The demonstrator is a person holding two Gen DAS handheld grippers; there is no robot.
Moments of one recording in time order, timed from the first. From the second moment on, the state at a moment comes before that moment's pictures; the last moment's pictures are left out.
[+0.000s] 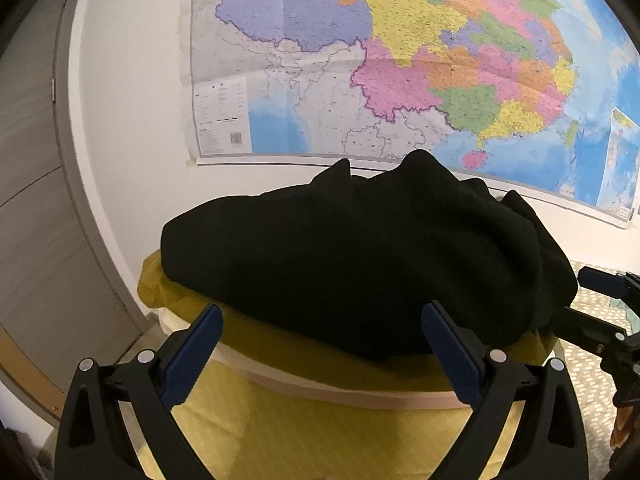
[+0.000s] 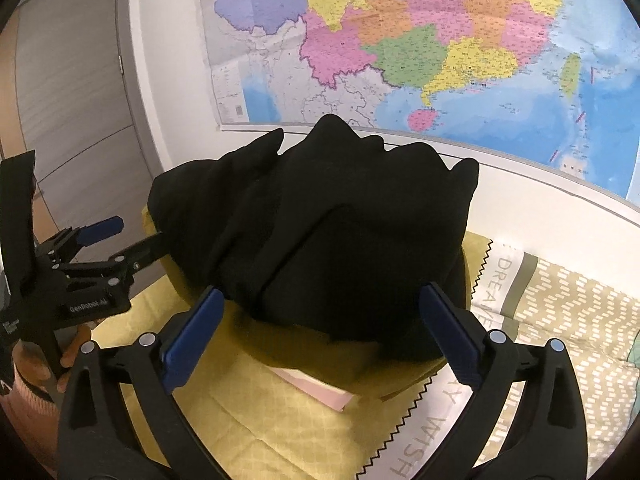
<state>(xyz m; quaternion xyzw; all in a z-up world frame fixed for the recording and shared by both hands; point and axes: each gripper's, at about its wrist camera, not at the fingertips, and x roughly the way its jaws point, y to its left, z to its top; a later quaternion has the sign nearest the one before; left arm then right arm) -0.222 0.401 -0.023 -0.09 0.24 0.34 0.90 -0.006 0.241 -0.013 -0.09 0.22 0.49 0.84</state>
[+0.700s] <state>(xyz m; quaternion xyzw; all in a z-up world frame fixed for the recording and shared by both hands) -0.252 0.352 -0.048 -0.12 0.26 0.35 0.89 -0.061 0.209 -0.040 -0.11 0.22 0.50 0.83</state>
